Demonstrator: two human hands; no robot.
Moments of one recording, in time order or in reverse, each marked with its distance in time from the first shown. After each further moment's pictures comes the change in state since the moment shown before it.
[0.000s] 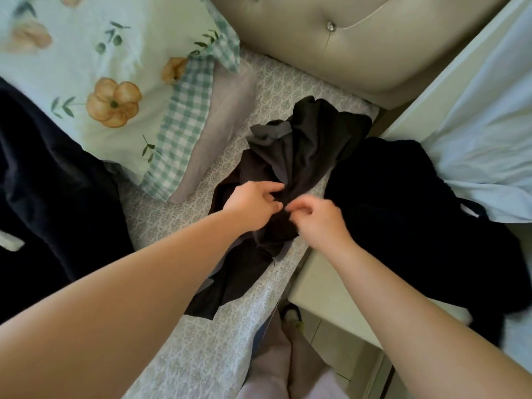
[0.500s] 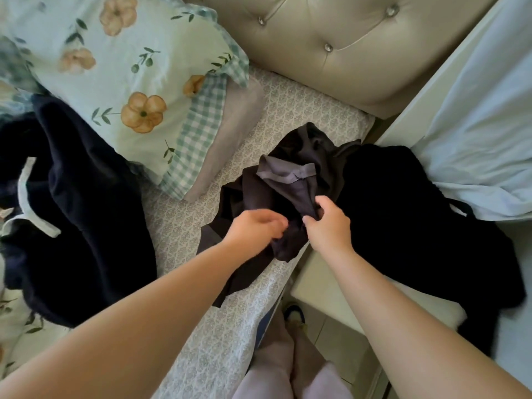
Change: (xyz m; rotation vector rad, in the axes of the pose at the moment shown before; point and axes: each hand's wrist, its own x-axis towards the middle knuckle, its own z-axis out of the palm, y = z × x) left_hand -0.080 -0.003 0.010 -0.388 -0.040 -0.052; right_hand -0.036 0.002 -0.006 -0.034 0.152 0.097
